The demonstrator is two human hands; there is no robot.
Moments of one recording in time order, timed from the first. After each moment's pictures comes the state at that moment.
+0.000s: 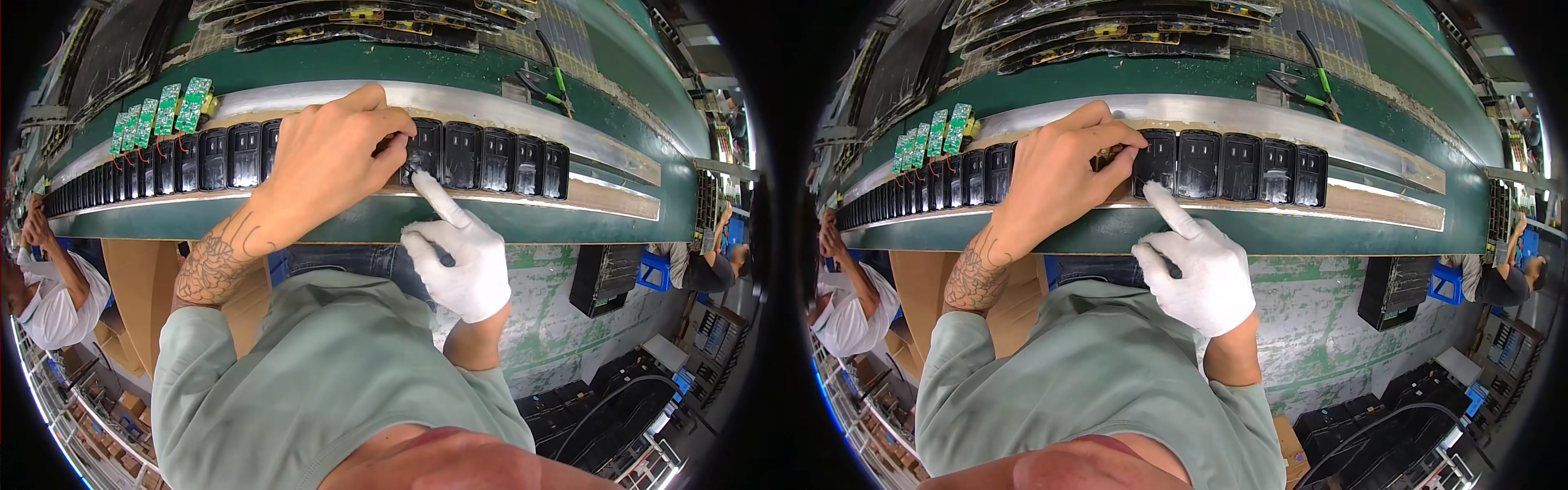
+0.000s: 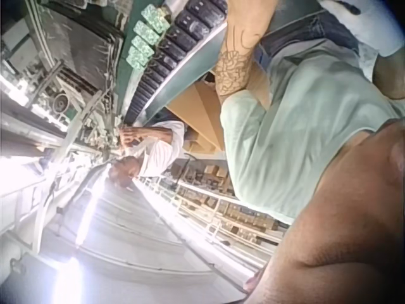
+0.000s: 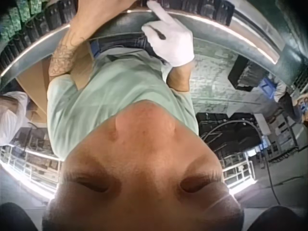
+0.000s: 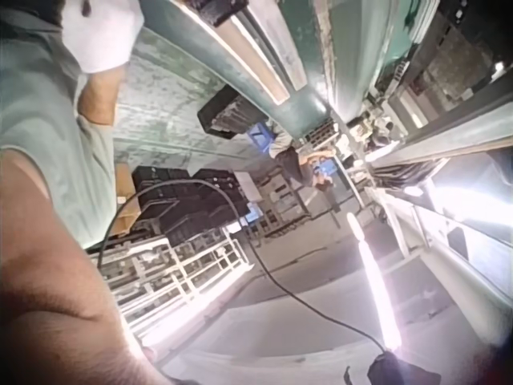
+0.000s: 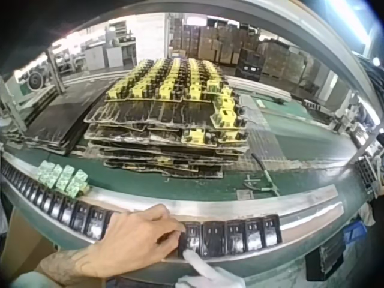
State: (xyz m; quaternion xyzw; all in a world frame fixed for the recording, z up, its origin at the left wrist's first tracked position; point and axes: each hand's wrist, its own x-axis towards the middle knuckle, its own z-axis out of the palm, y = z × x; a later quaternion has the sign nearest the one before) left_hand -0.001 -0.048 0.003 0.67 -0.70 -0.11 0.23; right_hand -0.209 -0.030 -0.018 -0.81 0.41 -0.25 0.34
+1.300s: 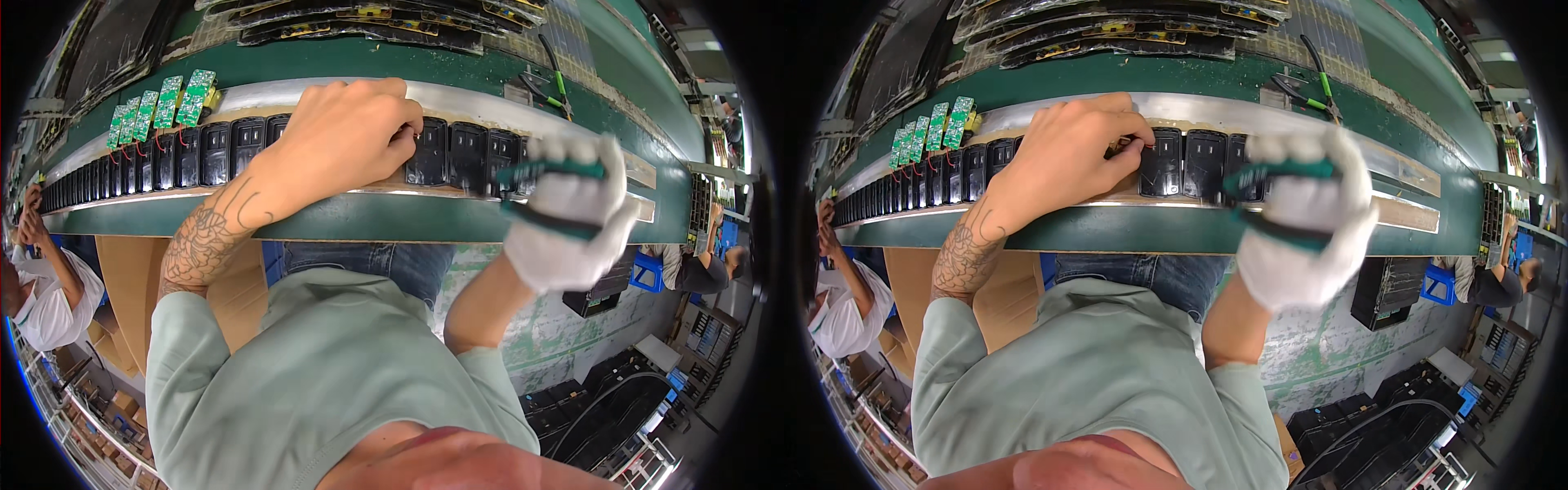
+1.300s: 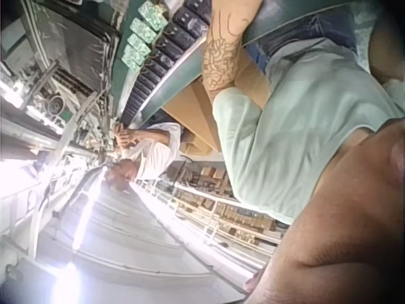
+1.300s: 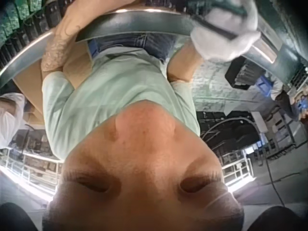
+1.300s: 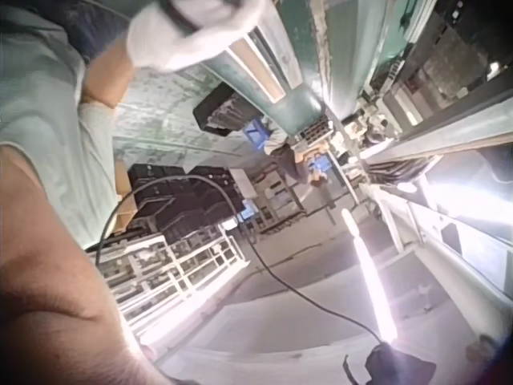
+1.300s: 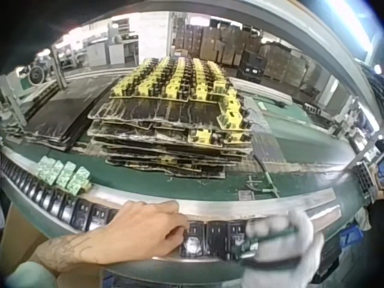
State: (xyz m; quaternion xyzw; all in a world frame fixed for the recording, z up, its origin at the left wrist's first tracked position) left_hand 0.014 -0.067 0.007 0.61 -0.76 -0.14 0.19; right_hand -0.202 -0.096 0.001 -0.42 0.18 -0.72 0.53
